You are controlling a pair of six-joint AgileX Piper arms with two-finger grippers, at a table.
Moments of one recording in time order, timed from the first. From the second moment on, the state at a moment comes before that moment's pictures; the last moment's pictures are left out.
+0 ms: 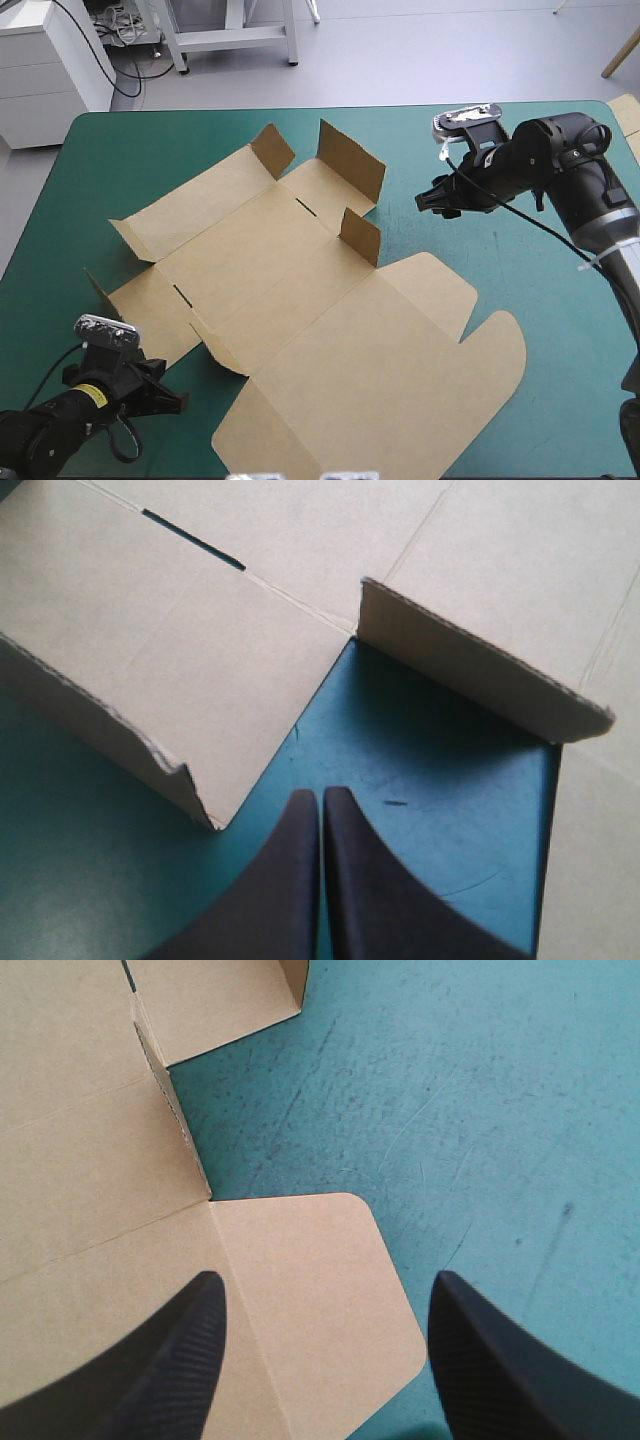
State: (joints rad) left arm -0.22 0.57 -0.45 -0.14 0.81 0.10; right arm 0.27 1.52 -1.65 0.10 1.21 -0.11
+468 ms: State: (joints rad) left arm -0.22 0.57 -0.45 -0.14 0.81 0.10; right arm 0.27 1.52 -1.65 0.14 1.19 -0.11
